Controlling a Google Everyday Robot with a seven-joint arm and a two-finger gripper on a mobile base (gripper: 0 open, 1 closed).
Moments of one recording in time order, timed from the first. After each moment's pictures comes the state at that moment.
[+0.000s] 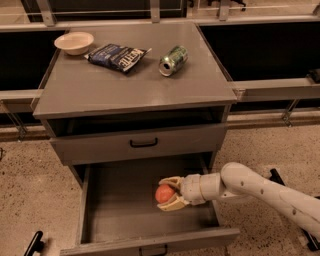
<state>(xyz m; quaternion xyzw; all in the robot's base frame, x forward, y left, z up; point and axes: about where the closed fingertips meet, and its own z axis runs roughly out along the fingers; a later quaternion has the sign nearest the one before) 0.508 -0.030 0.521 -0.58 0.63 0.32 0.41</state>
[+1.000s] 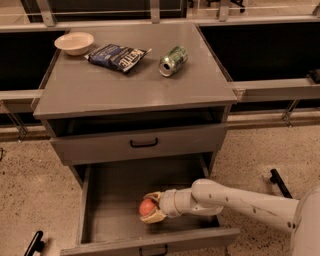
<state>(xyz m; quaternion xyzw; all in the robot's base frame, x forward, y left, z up) 0.510 0.040 0.406 -0.58 0.66 0.31 0.36</state>
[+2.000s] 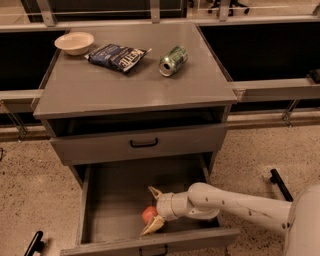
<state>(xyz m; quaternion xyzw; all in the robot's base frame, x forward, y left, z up) 0.508 0.052 0.389 -0.58 0.66 0.31 0.37</state>
